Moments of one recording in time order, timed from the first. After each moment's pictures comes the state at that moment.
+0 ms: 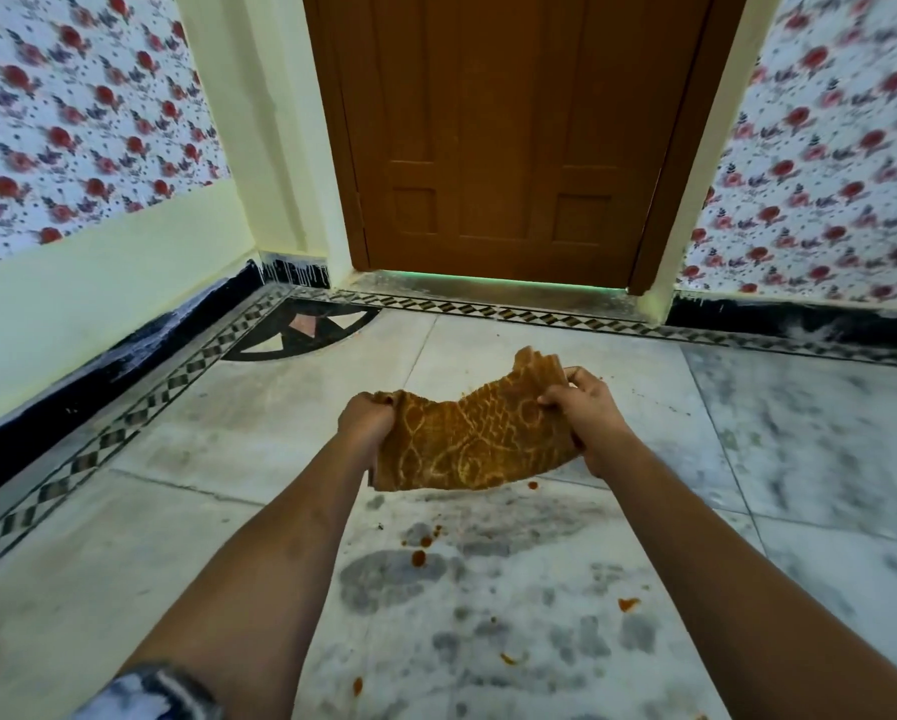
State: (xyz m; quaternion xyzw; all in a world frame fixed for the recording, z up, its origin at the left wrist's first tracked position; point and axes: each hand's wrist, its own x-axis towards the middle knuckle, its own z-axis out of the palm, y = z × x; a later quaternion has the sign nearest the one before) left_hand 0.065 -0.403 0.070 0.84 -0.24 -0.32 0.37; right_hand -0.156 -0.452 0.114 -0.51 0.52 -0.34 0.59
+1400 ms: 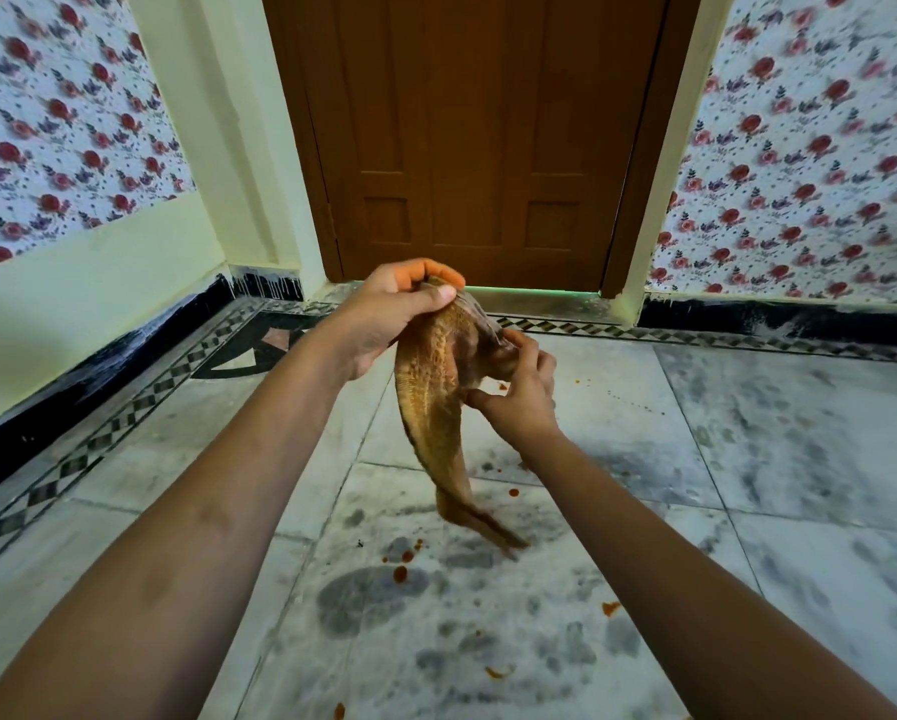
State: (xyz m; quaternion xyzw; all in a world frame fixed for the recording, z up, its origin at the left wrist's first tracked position) left_hand 0.016 -0.401 0.215 0.58 -0.53 -0.37 0.49; right_hand -0.121 -0.454 0.107 -0.69 0.52 -0.36 0.35
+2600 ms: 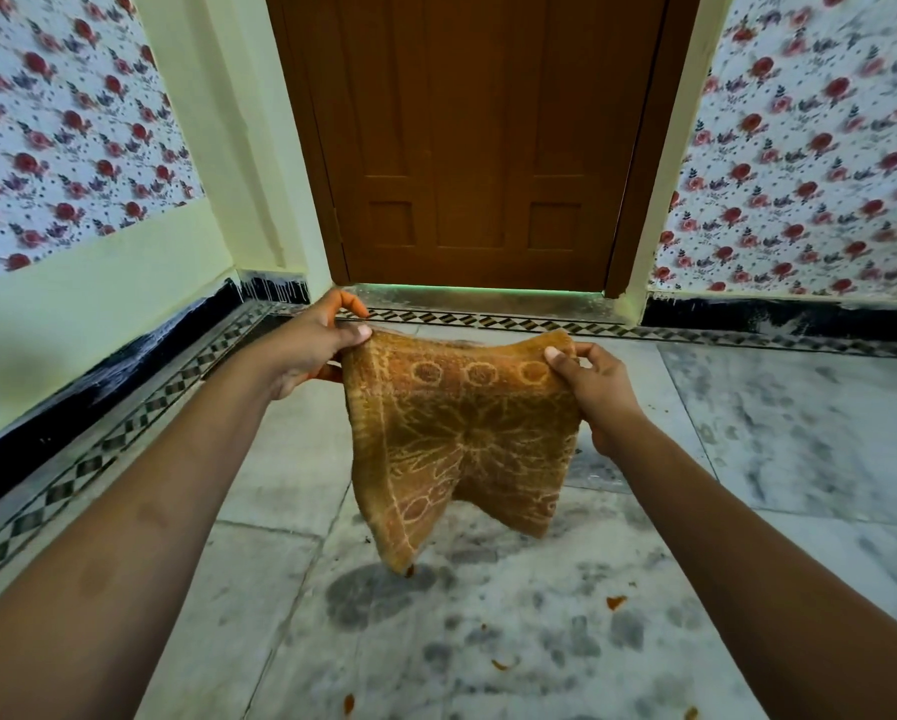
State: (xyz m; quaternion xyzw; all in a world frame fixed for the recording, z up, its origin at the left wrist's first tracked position) left_hand 0.083 -0.383 0.194 0.70 -0.47 -0.37 0.39; right_hand -0.181 -0.466 0.130 -0.50 0.51 -0.43 0.55
